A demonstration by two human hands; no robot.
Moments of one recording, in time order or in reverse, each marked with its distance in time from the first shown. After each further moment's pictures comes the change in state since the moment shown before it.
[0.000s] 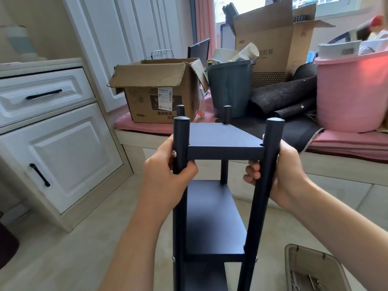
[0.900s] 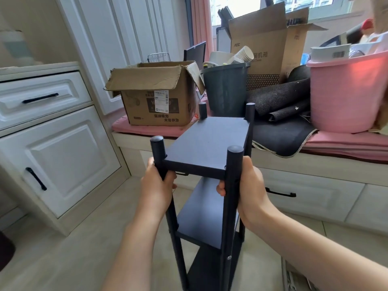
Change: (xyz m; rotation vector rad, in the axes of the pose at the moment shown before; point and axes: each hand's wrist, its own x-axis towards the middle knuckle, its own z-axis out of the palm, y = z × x) left_hand 0.005 -0.040 0.013 0.013 0.062 -0.453; right_hand -0.014 0.043 0.020 -0.096 0.010 -0.129
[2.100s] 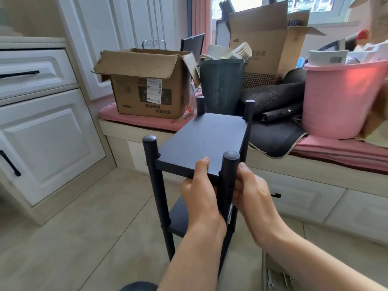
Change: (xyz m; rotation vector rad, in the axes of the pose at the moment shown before) left_hand -0.063 0.056 0.089 -0.993 0.032 -0.570; right_hand -0.008 0.004 -0.032 -0.157 -0.109 -0.029
